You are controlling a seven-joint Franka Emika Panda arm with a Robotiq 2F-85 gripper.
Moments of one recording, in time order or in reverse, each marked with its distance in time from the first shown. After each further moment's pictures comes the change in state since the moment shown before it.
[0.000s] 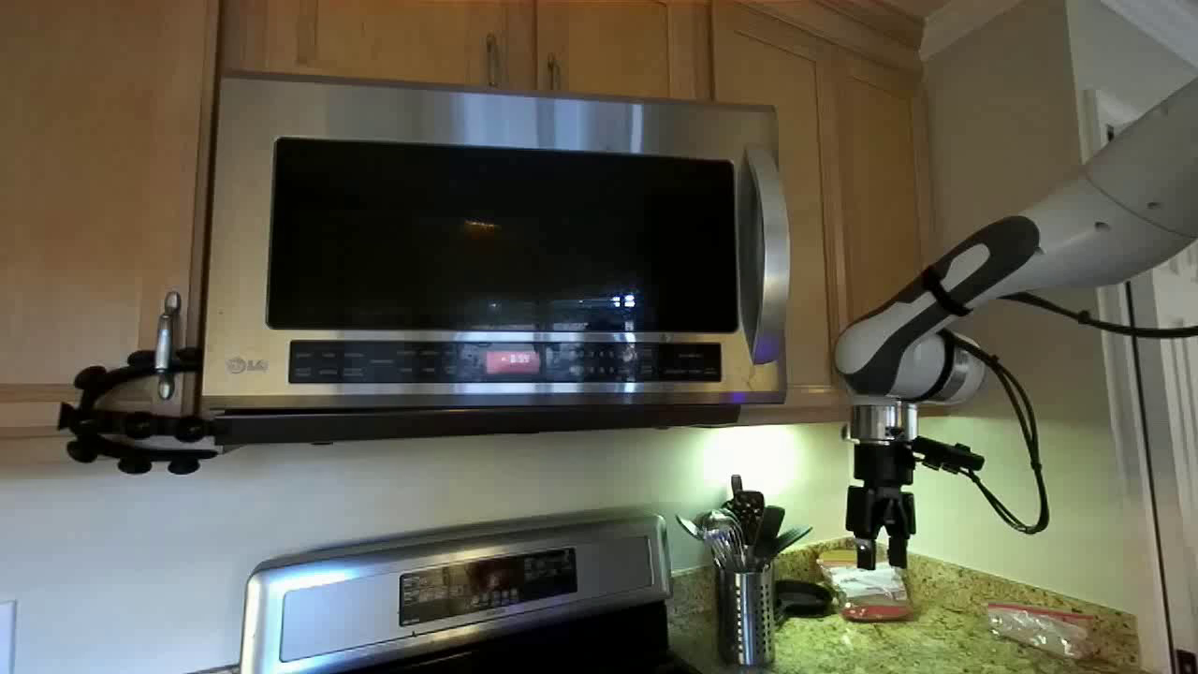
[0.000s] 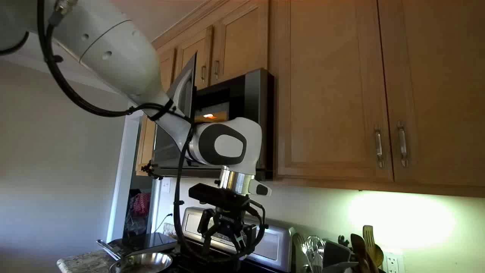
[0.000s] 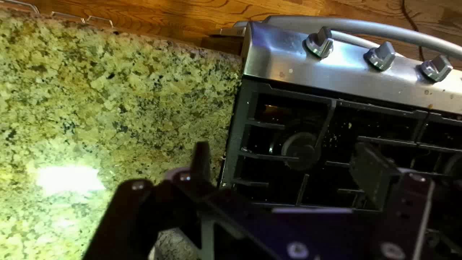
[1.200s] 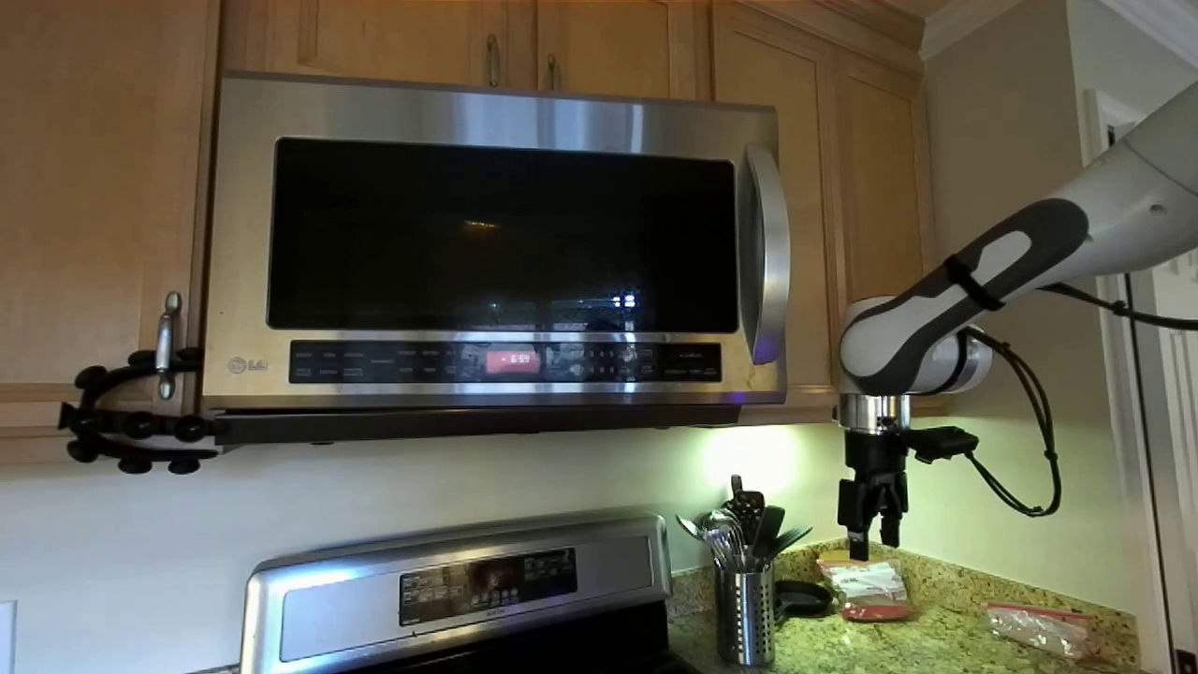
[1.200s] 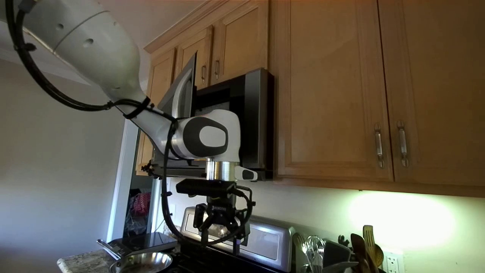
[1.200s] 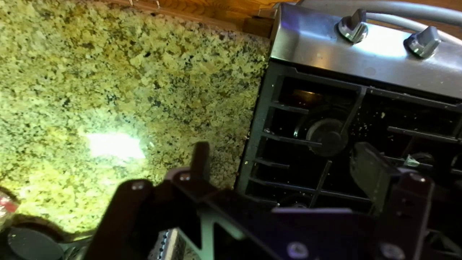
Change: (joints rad) arm -0.042 -0.107 0.126 -0.080 -0.167 0.106 0.166
